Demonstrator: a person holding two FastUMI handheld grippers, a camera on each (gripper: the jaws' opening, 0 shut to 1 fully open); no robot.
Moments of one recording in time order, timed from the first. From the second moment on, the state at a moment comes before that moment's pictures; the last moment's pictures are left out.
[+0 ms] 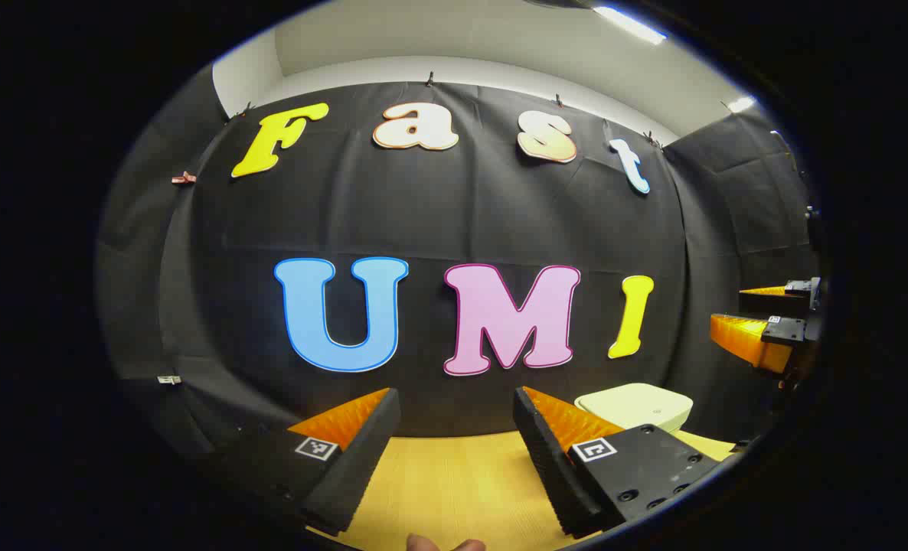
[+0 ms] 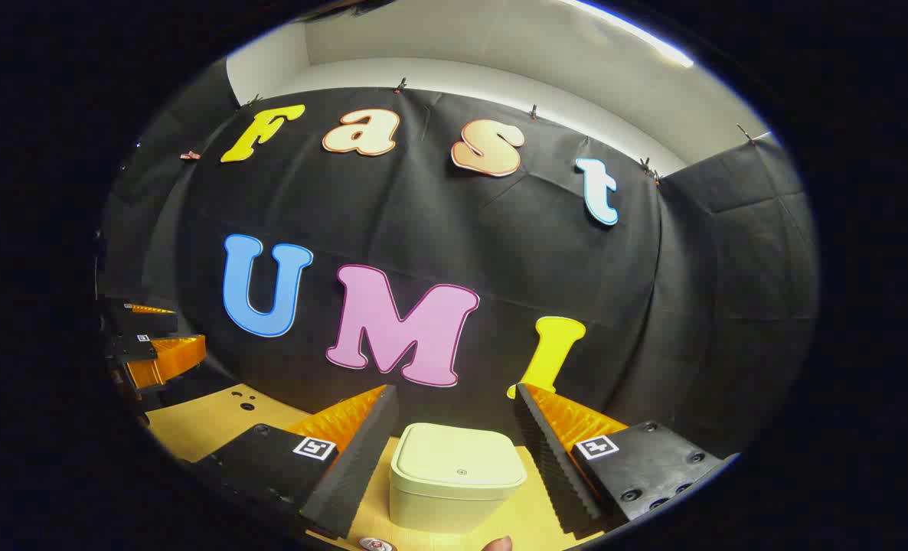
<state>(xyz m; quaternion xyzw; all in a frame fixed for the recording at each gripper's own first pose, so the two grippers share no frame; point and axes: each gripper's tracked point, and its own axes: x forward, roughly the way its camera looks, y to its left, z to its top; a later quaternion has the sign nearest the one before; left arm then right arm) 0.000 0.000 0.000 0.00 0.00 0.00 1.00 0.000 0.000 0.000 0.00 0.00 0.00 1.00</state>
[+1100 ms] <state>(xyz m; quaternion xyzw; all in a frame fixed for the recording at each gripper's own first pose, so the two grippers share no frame) 0.004 -0.002 -0.008 0.00 0.01 0.00 1.00 0.003 0.004 -0.007 0.00 0.00 0.01 1.00</state>
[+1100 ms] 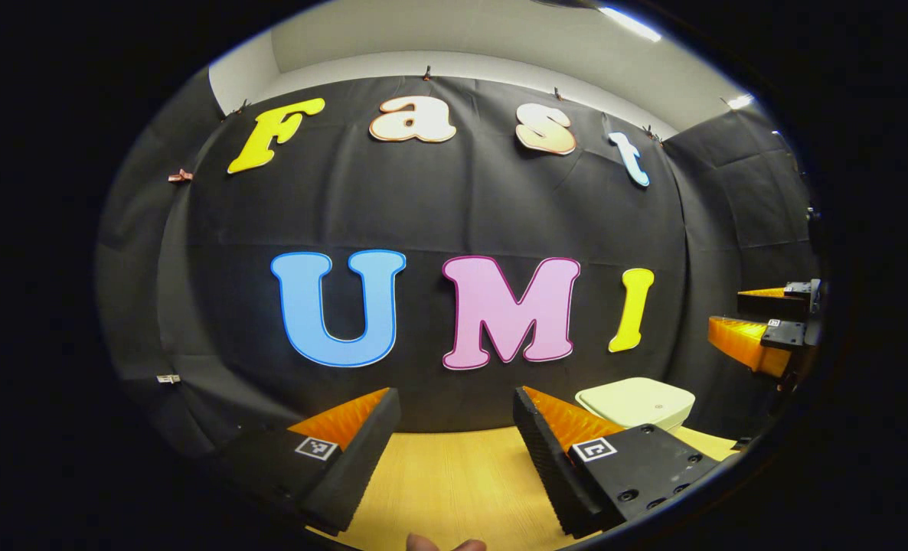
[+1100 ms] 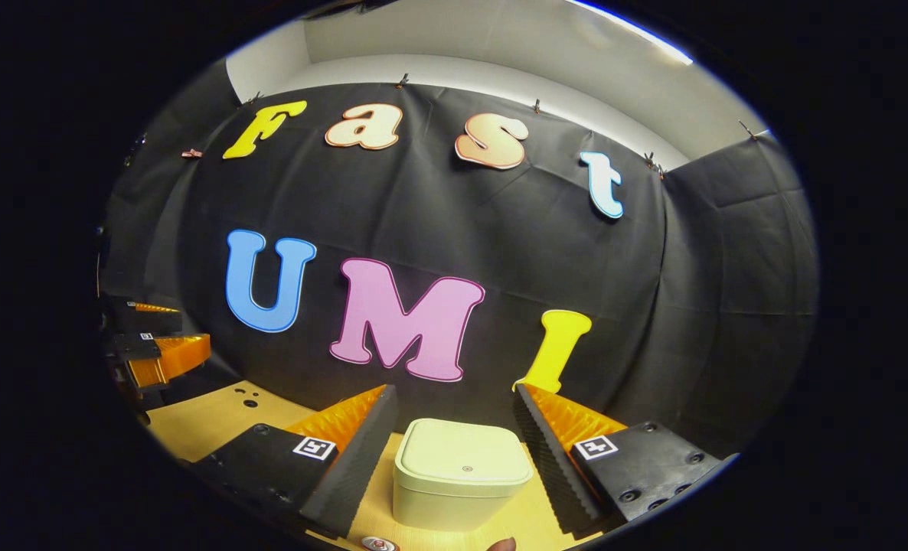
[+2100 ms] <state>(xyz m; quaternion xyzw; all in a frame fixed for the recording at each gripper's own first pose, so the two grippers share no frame) -0.003 0.001 -0.011 0.00 0.01 0.00 1.00 0.023 0.001 -0.056 0.07 0.15 0.09 0.98</state>
